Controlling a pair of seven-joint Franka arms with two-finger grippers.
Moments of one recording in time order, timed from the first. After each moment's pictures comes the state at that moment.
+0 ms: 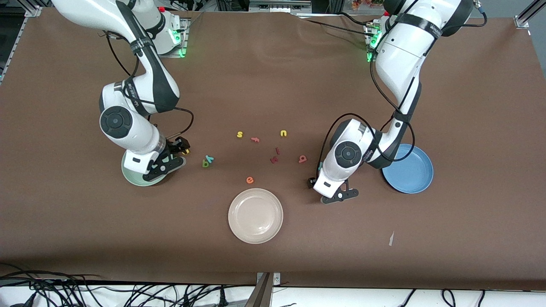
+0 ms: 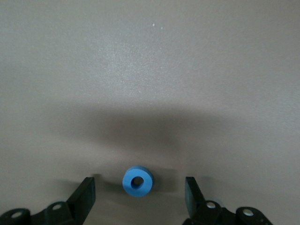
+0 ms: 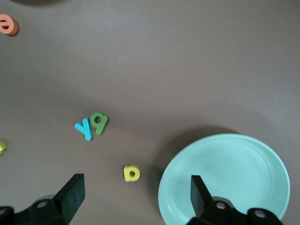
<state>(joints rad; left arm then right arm) -0.38 0.87 -0.09 -1.44 0.05 2.32 -0.75 0.25 0.42 0.06 -1.82 -0.03 2.20 -0.19</state>
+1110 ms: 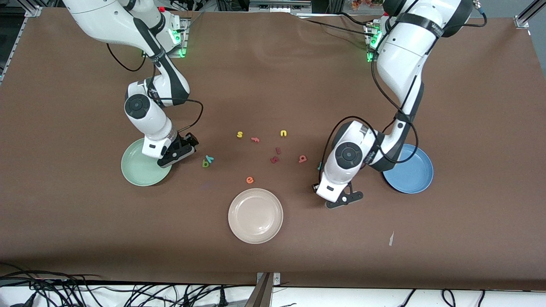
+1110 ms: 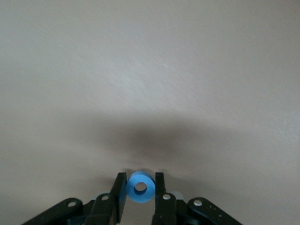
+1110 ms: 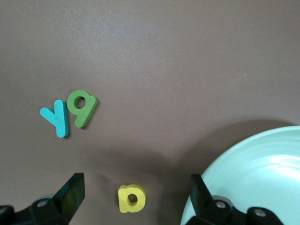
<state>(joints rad) -0.37 0.86 -0.08 -1.37 0.11 2.25 -0.77 0.25 0.44 0.06 -2.20 -0.03 2.75 -0.20</state>
